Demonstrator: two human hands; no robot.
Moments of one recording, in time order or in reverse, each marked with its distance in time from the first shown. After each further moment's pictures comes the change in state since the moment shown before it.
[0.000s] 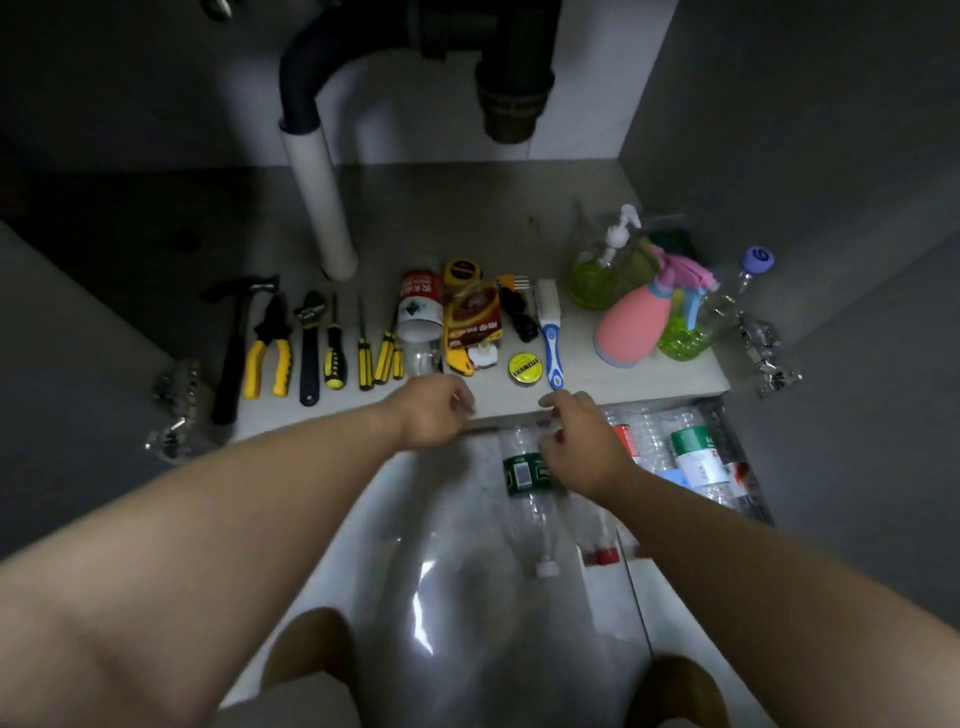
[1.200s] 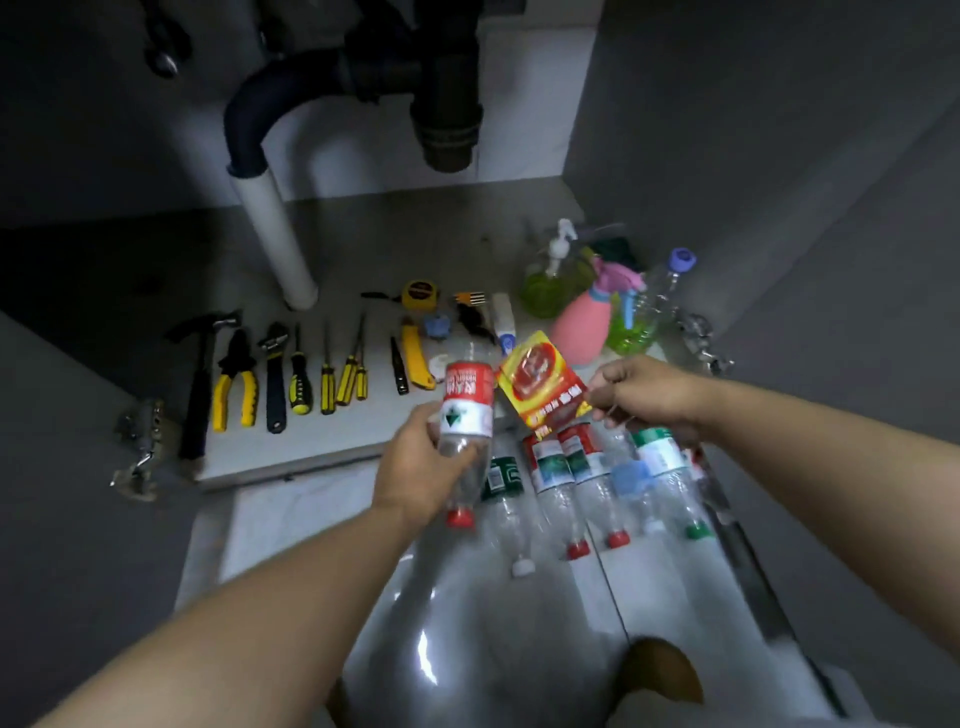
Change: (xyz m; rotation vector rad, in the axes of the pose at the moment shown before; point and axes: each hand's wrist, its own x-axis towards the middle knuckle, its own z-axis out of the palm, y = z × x) left_hand -0.041 0.026 0.075 -0.518 0.359 -0.056; right_hand -0.007 0.038 -0.127 0.373 -0.193 0.277
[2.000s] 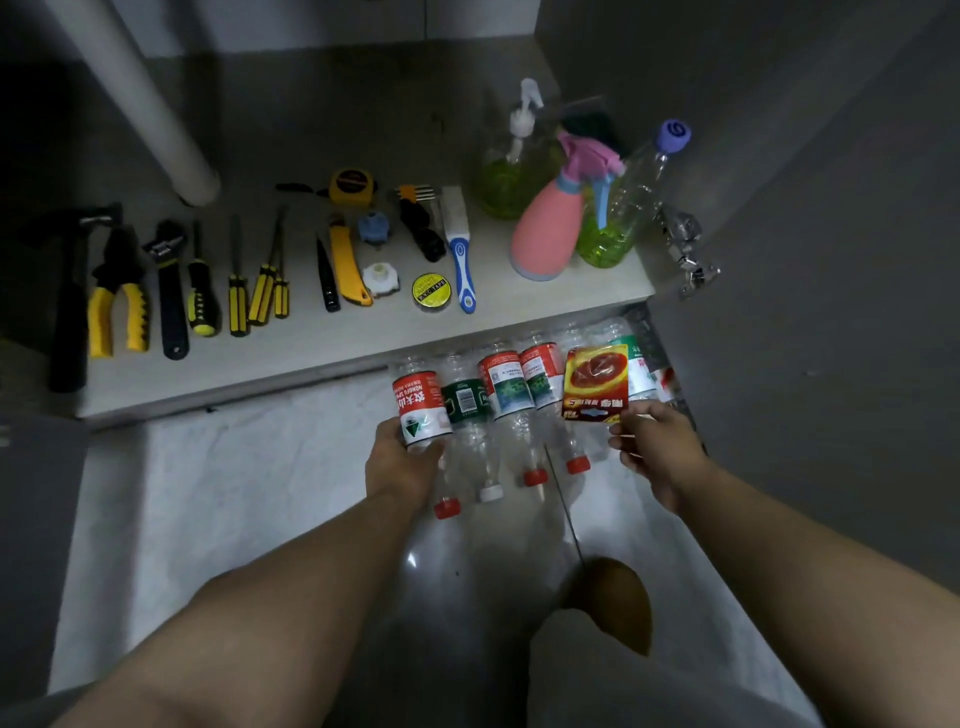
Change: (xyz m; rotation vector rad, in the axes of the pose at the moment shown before) left_hand -0.002 -0.097 0.095 -0.067 0.057 -0.387; right_hand -0.010 0.170 0.046 0.563 0.398 0.369
